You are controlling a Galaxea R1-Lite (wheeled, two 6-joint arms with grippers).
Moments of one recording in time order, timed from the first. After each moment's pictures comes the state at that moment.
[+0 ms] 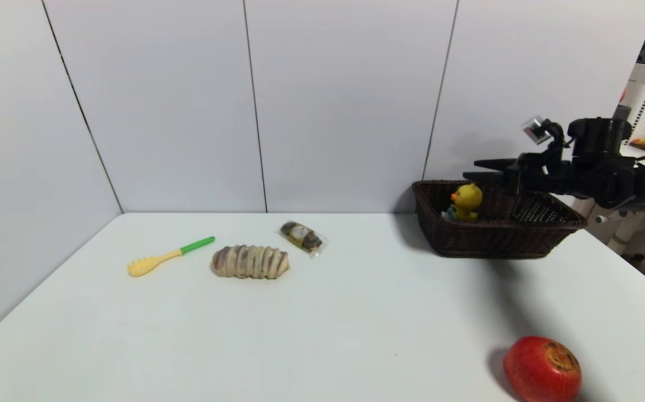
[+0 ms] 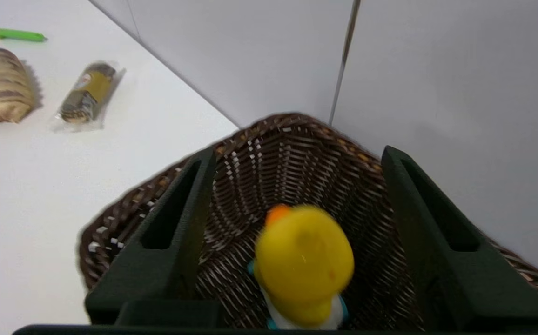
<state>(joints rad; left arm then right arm) 0.00 0.00 0.00 0.00 0.02 -0.05 -0.18 2.21 -1.57 -0.33 0.94 -0.31</state>
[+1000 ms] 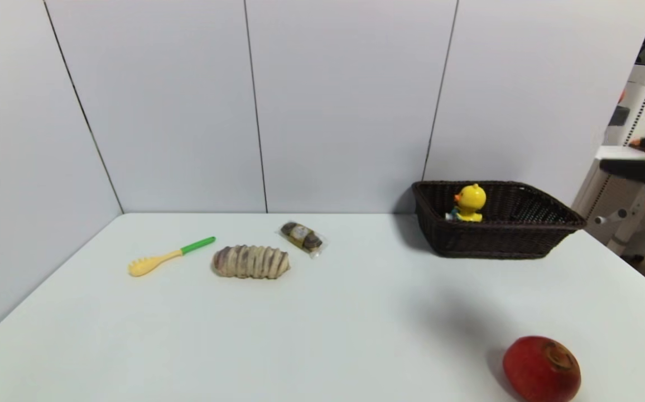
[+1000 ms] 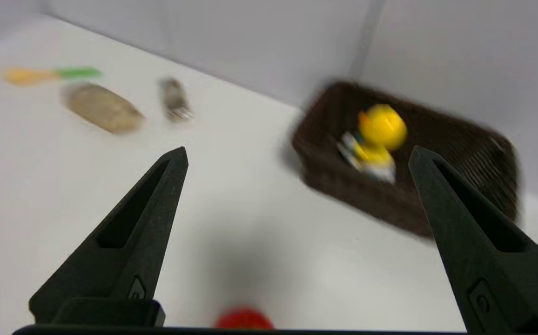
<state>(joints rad) 0.00 0.00 0.00 0.00 0.02 -0.05 -0.09 1.08 -0.94 0.10 0.46 -0.20</state>
